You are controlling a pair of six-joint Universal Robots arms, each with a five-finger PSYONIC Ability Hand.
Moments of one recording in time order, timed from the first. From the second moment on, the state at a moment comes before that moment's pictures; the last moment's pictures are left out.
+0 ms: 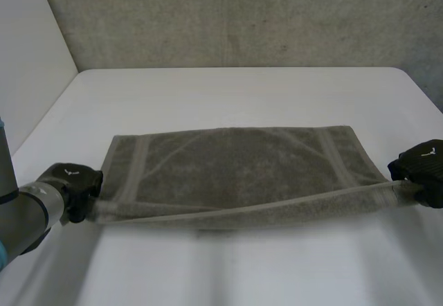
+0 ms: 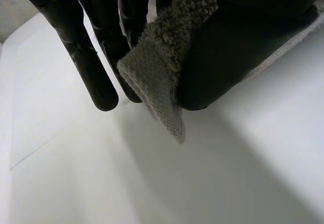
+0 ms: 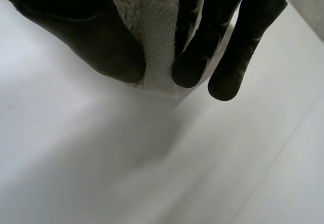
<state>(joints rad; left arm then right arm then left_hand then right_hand) 4.52 -1.79 -1.77 2.93 -1.59 3.61 1.43 -1.35 1.54 0.61 1.17 2.16 1.20 1.22 1.22 1.22 1.03 1.33 1.33 1.34 1.34 1.17</state>
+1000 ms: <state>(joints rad) 4.47 -2.68 -0.53 2.77 -1.69 3.48 1.71 -0.48 0.53 0.25 1.40 2.69 1.20 1.22 1.22 1.22 1.03 1.33 1.33 1.34 1.34 1.17</state>
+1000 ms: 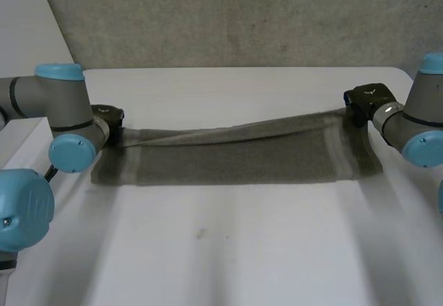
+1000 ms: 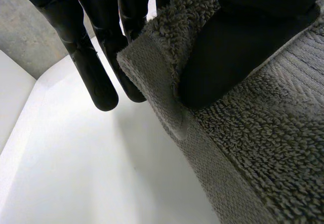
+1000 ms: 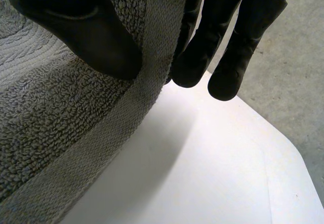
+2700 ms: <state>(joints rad) 4.44 -1.99 -1.61 3.40 -1.61 3.22 1.55 -0.91 1.44 -0.17 1.27 2.53 0.17 0.16 0.17 0.17 0.03 1.35 1.34 1.33 1.34 0.91</state>
